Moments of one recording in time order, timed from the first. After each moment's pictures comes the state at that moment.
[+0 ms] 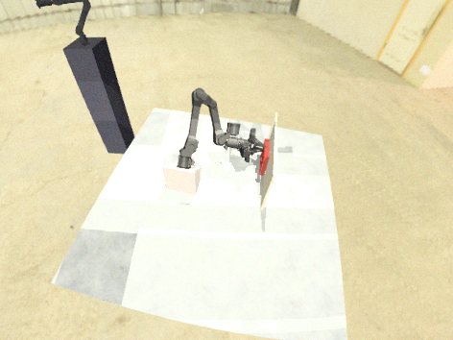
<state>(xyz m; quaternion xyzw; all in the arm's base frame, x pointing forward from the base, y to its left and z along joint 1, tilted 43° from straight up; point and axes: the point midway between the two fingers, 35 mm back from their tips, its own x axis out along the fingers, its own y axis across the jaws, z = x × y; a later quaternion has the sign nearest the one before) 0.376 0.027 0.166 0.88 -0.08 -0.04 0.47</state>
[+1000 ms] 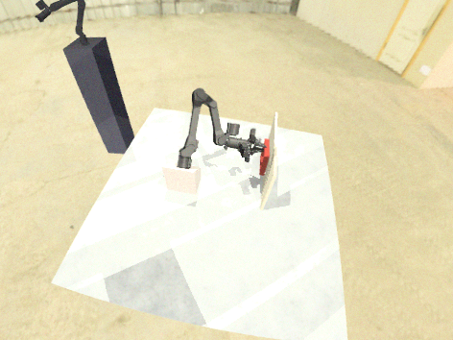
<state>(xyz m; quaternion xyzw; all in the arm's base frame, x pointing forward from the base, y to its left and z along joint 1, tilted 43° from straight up) 0.376 0.027 0.165 0.88 -0.08 -0.04 0.47</state>
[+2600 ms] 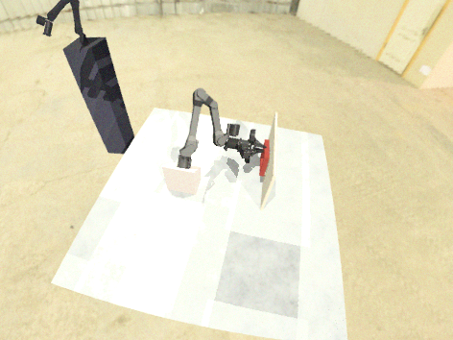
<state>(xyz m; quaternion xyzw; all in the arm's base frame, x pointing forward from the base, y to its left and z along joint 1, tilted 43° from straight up) 0.375 0.022 0.162 0.88 -0.08 -0.04 0.47</state>
